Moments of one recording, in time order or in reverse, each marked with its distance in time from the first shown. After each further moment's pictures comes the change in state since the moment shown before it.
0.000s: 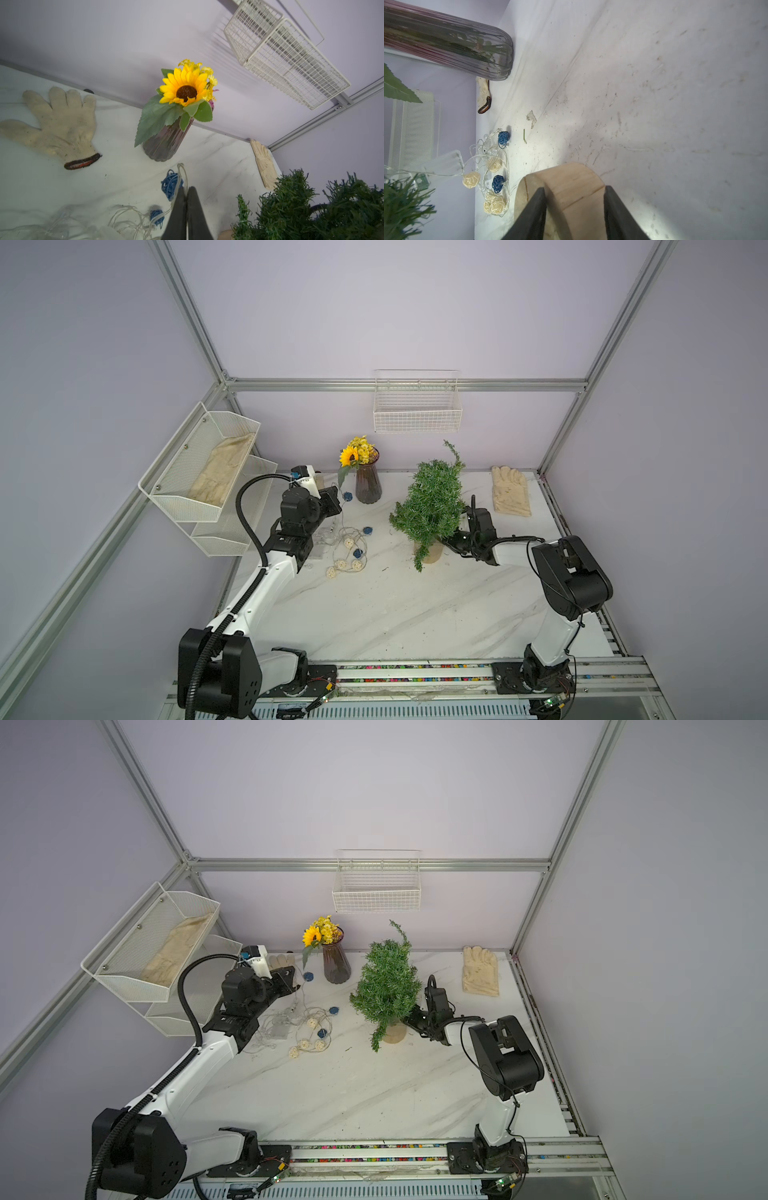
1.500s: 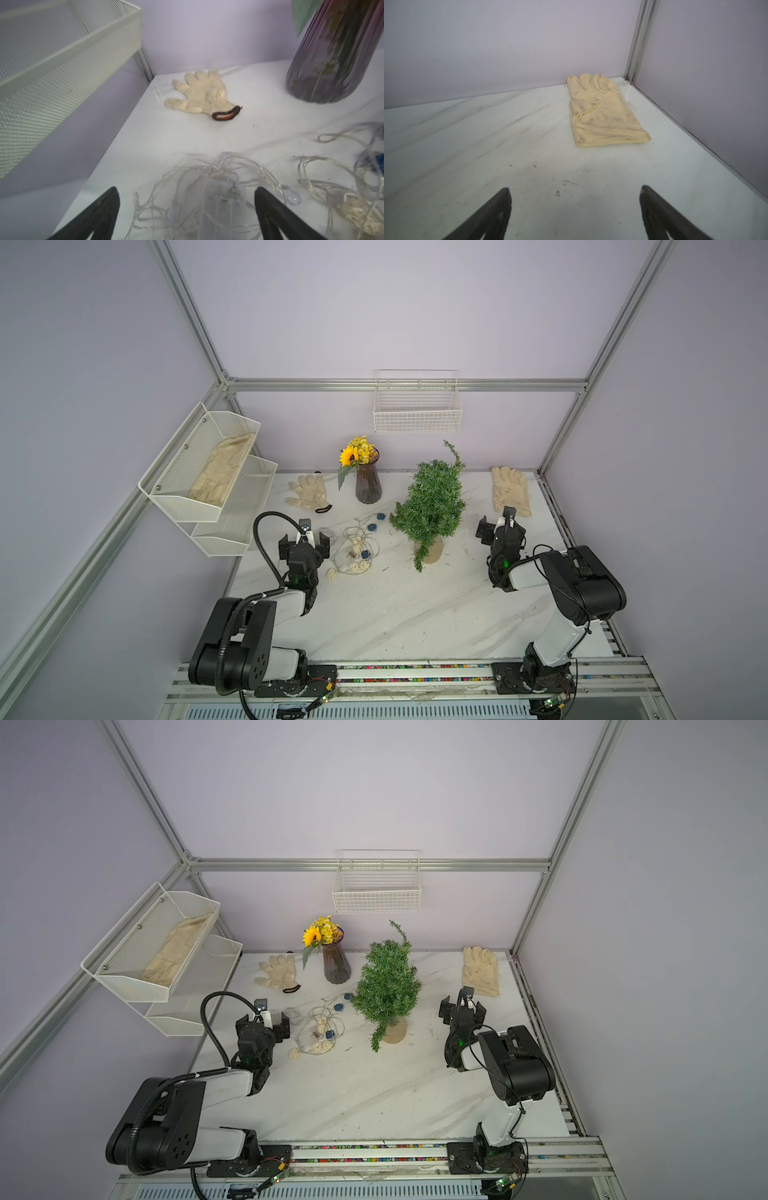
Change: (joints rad) left arm 0.081 0.097 -0.647 0.778 -0.491 0.623; right arm -0.138 -0.063 -0.369 0.792 0.818 -0.681
